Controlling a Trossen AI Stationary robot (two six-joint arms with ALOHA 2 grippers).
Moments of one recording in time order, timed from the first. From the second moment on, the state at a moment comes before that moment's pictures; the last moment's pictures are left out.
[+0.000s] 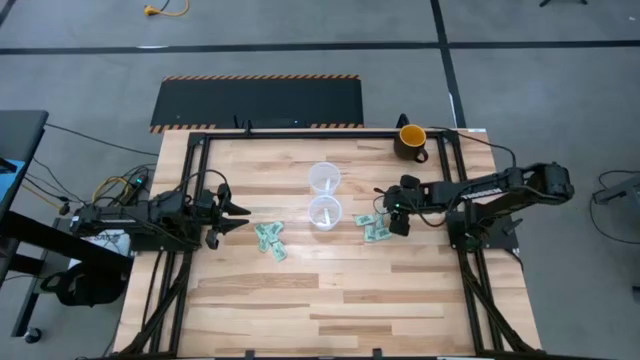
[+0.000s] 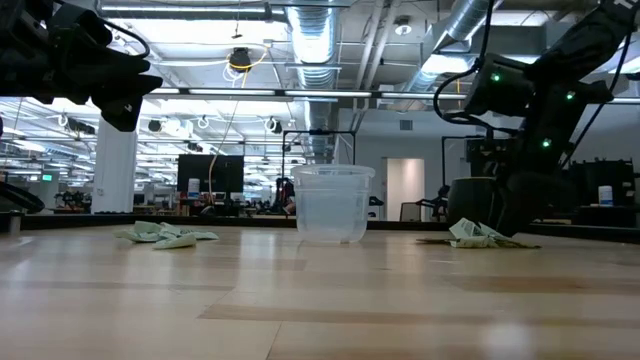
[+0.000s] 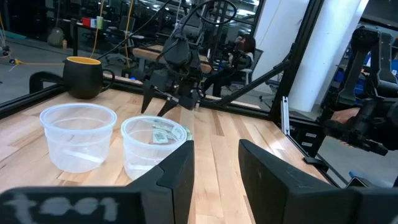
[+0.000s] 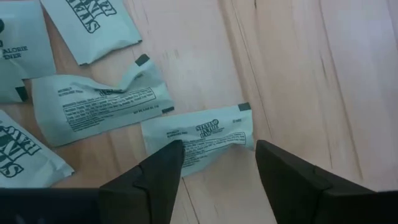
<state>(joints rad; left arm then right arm) 0.01 0.01 0.01 0.04 0.06 -0.23 -0.15 1.33 0.45 -0.35 0.24 -0.01</state>
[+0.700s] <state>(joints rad) 0.01 0.01 0.01 0.04 0.06 -0.23 -0.15 1.33 0.45 -0.35 0.24 -0.01</state>
